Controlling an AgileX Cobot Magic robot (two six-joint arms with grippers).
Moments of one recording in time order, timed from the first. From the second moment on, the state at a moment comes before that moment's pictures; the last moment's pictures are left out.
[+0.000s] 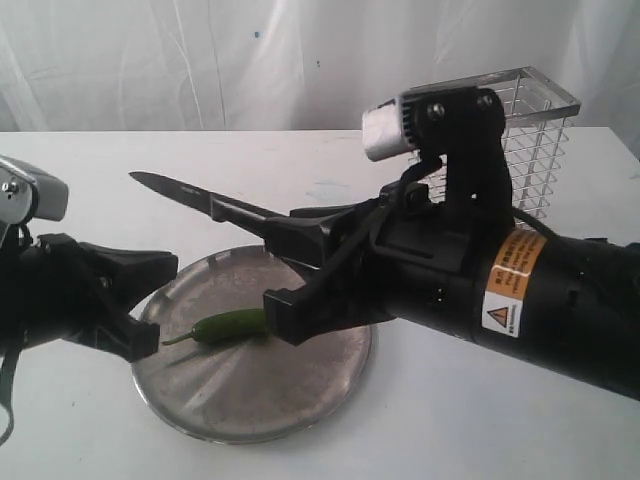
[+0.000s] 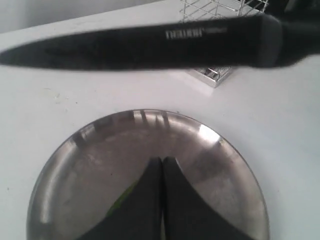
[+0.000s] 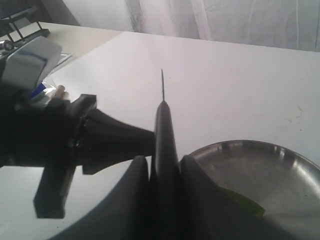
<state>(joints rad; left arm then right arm) -0.35 1.12 -0.38 0.70 -0.39 -0.68 0.89 1.16 -0.63 -0.22 -0.22 0.48</state>
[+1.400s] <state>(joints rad) -0.36 1.21 -0.55 1.20 -0.23 -0.81 0.78 1.16 -0.62 -0.08 0.02 0.48</state>
